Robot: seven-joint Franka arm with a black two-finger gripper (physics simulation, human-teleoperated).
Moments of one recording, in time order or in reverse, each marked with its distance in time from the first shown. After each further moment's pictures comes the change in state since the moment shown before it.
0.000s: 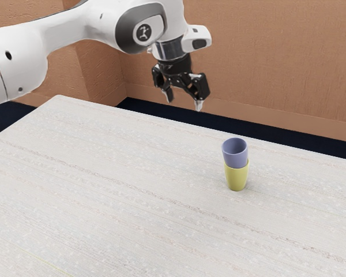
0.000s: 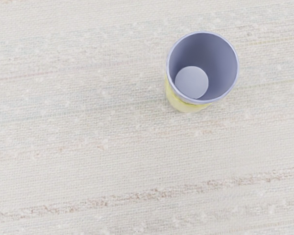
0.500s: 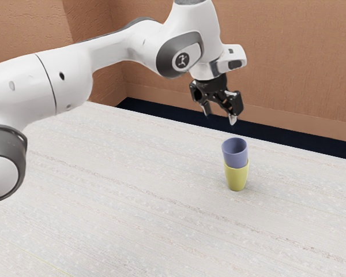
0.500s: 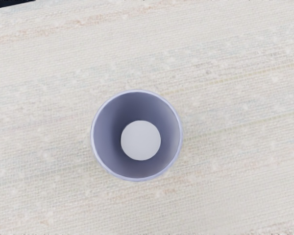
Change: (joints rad) arm -0.002 0.255 -0.106 0.204 0.071 0.121 0.002
